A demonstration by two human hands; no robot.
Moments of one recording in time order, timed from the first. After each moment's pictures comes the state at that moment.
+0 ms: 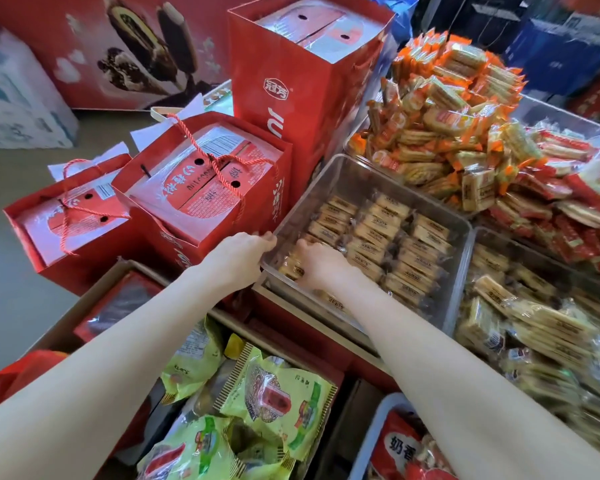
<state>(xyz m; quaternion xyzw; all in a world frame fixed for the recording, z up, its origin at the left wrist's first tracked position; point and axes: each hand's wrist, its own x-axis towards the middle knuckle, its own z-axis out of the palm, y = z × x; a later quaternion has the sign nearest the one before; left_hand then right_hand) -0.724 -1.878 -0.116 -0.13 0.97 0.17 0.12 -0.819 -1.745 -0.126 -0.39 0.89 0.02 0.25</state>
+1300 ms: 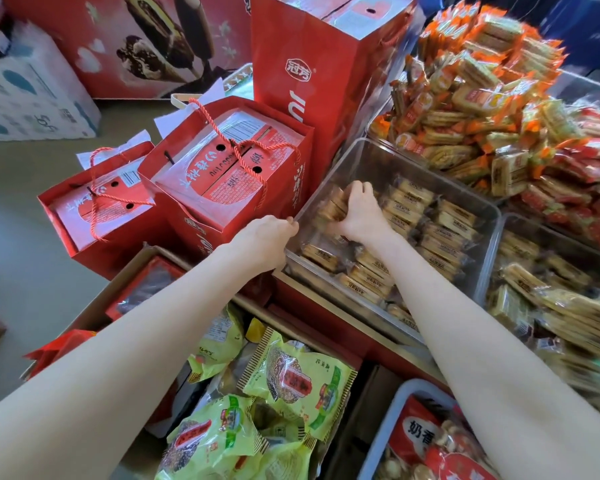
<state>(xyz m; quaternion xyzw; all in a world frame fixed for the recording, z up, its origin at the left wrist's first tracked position) -0.731 -1.868 -0.095 -0.11 0.97 0.12 0.19 -0.855 -1.741 -0.105 -0.28 0.92 -0.24 0.16</state>
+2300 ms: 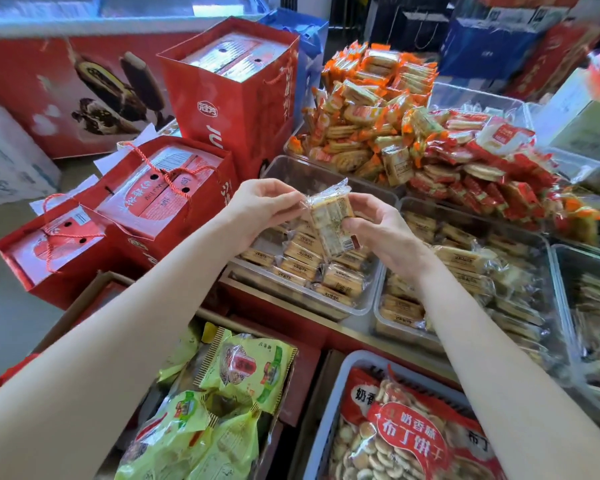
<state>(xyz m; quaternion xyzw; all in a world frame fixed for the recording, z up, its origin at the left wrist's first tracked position) -0.745 -1.752 0.005 -0.19 0.65 0.73 -0.02 -0.823 -1.559 -0.029 -0.21 0.71 -0.62 0.28</state>
